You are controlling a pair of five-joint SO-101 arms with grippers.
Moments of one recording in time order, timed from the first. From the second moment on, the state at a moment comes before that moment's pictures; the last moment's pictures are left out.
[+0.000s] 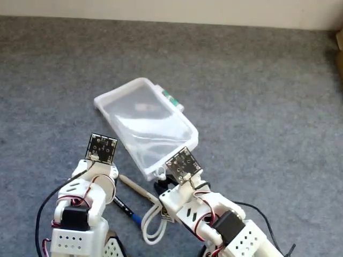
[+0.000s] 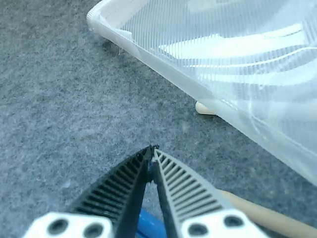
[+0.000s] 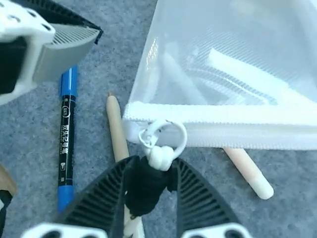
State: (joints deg) left arm -1.7 -104.1 95.9 62.1 -4.4; right arm -48.8 -91.8 90.2 48.5 -2.6
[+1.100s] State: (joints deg) left arm -1.7 -104.1 71.5 67.7 -4.4; right arm -45.3 -91.8 90.2 33.4 -5.4
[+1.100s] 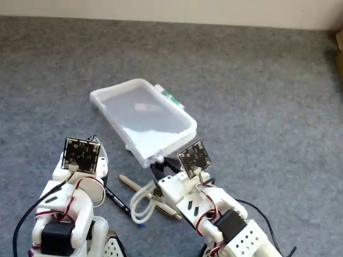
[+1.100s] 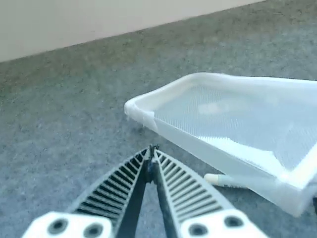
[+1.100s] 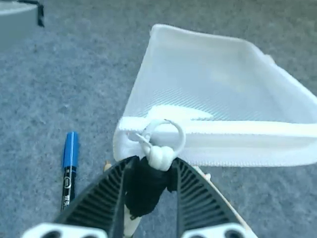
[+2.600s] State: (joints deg) left arm 0.9 -104.1 77.0 70.2 0.7; right arm -49.0 -91.8 93.0 22.9 -1.5
